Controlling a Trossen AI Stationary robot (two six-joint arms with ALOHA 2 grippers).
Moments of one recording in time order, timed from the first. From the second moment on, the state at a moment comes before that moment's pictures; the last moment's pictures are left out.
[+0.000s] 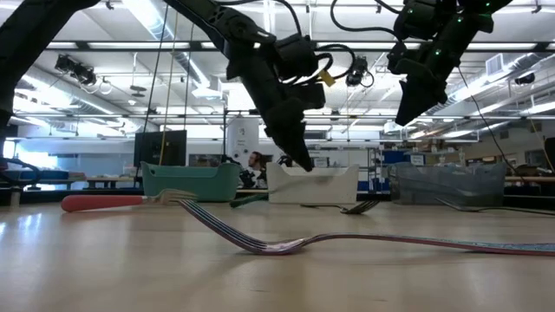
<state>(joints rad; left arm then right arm) 0.25 2.04 1.51 -0.48 0.11 0.24 -0.57 1.06 0.87 -0.72 0.06 0.09</state>
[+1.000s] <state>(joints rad) 0.27 2.11 1.51 -0.22 0.11 0.23 -0.55 1.06 0.87 -0.74 0.06 0.10</state>
